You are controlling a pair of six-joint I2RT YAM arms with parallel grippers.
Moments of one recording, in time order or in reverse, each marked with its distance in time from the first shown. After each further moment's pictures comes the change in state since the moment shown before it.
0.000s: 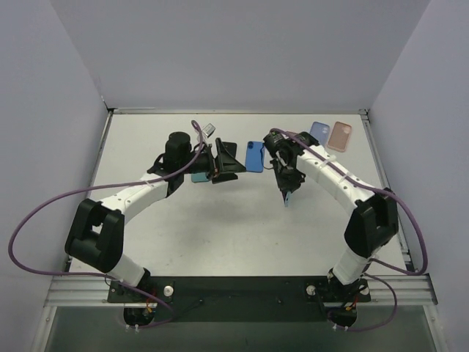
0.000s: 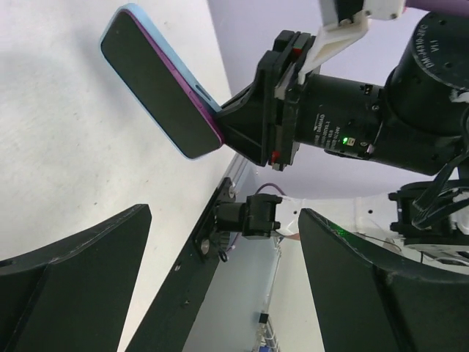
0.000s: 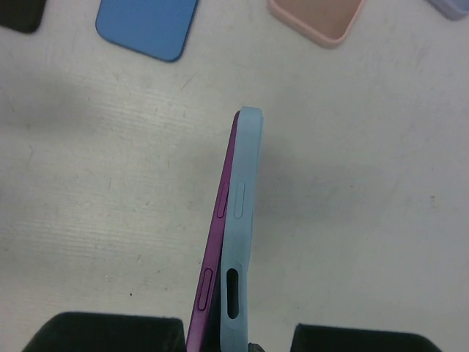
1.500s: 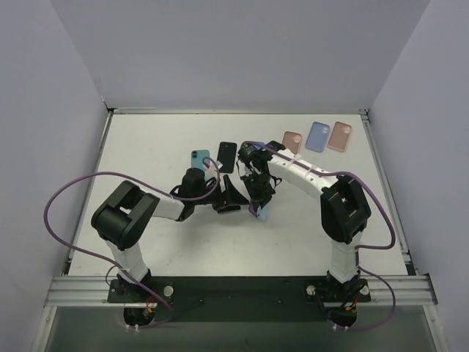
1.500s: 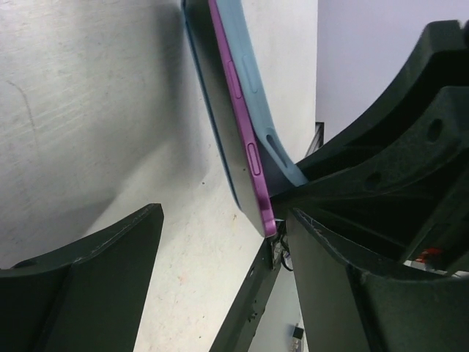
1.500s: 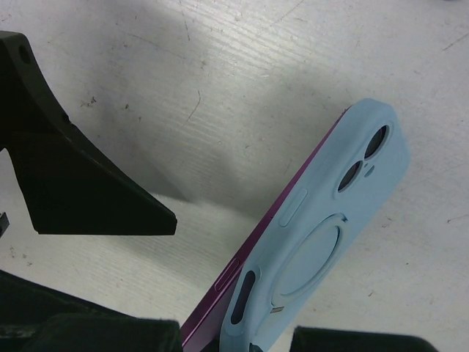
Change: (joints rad) left arm -0.103 0.245 -0.317 0.378 -0.170 0.019; right arm 0.142 0.262 0.032 0.084 -0.338 -0.048
